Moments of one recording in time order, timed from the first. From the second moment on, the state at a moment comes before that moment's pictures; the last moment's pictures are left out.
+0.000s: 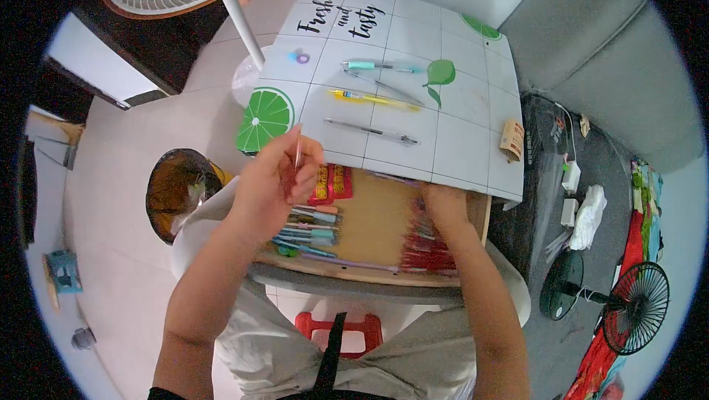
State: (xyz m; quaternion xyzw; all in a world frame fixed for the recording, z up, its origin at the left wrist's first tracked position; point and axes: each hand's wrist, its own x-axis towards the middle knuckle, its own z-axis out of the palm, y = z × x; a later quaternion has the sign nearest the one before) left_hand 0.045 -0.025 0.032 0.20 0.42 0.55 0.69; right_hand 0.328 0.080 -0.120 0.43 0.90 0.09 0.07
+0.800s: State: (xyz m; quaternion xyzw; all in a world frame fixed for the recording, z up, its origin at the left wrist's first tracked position) left_hand 0.052 -0.021 0.033 0.22 0.29 0.55 0.75; right_hand 0.314 0.056 -0.051 0.43 0.88 -0.18 0.12
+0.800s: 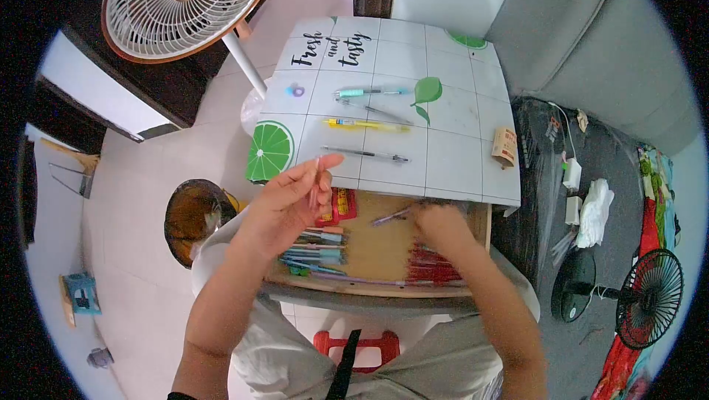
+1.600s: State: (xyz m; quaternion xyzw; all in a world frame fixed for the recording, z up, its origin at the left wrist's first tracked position) left_hand 0.062 -0.028 0.027 0.29 0.35 0.48 0.75; right_hand 0.331 0.009 0.021 0.40 0.45 -0.69 -0.42
